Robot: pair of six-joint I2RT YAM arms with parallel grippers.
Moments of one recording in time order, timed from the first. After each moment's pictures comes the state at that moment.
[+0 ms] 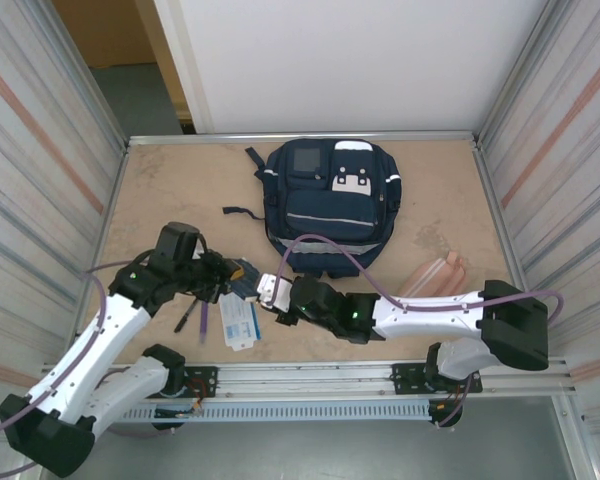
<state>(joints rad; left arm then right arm) -0.45 0.86 0.80 -0.81 0.40 -1.50 1.30 1.40 0.76 0.18 0.30 -0.23</state>
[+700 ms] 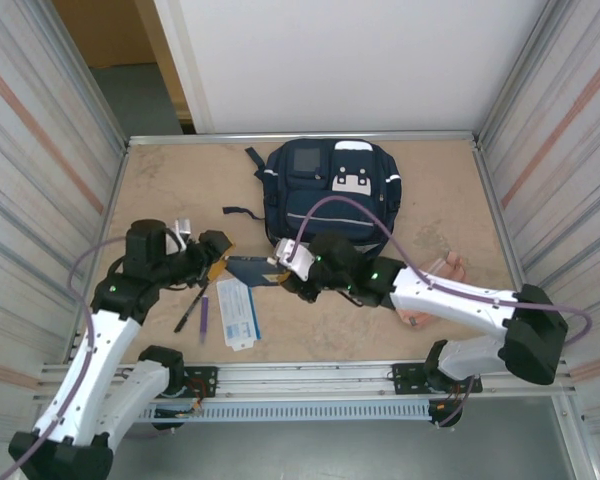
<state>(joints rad) -0.24 0.72 0.80 -0.65 0.56 -0.99 1.00 1.29 0.93 -0.25 -0.17 -0.14</state>
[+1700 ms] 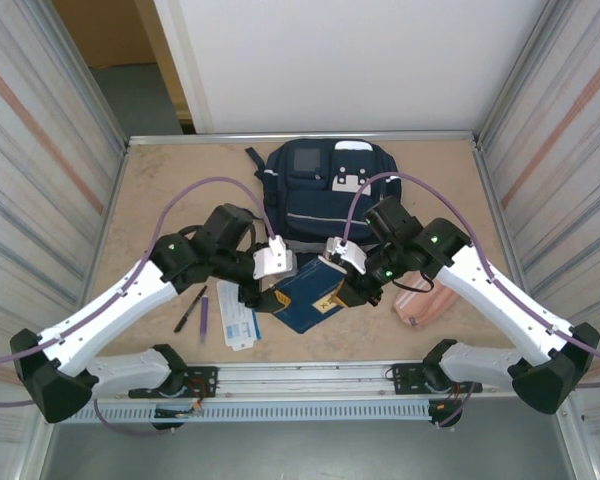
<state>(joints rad) -0.80 1.13 1.11 -0.85 0.54 0.57 0.72 1.16 1.20 -1.15 -0.69 -0.36</state>
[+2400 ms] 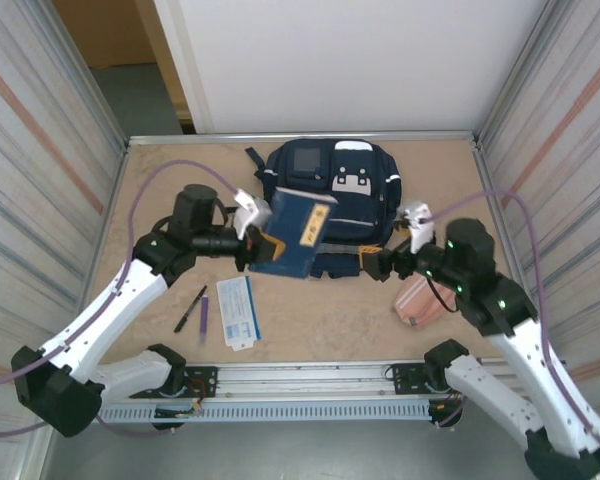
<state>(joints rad) -0.51 1.09 0.99 -0.45 0.74 -0.02 0.48 0.64 0.90 -0.59 -0.26 0.09</state>
